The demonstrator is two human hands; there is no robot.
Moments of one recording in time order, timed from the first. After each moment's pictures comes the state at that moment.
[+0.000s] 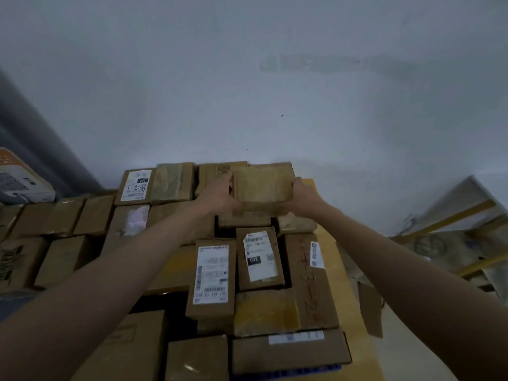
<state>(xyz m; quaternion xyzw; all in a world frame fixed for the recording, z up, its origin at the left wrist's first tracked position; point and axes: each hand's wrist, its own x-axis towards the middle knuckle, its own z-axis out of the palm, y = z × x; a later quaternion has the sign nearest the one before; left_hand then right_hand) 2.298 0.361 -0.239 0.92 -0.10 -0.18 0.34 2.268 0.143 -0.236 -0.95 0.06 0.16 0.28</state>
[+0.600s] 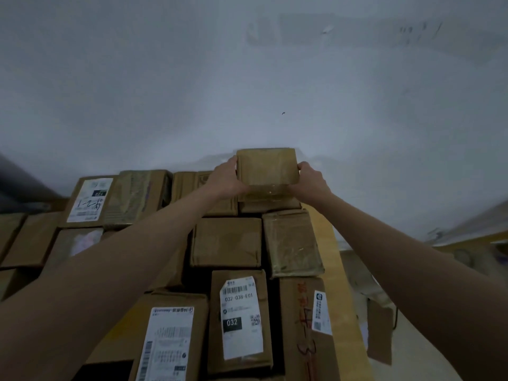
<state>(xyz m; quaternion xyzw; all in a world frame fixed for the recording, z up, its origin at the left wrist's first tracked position) 2.468 0.288 -0.318 0.91 -0.05 -0.17 0.37 2.446 0.086 -0.323 -0.93 0.12 0.12 0.32</state>
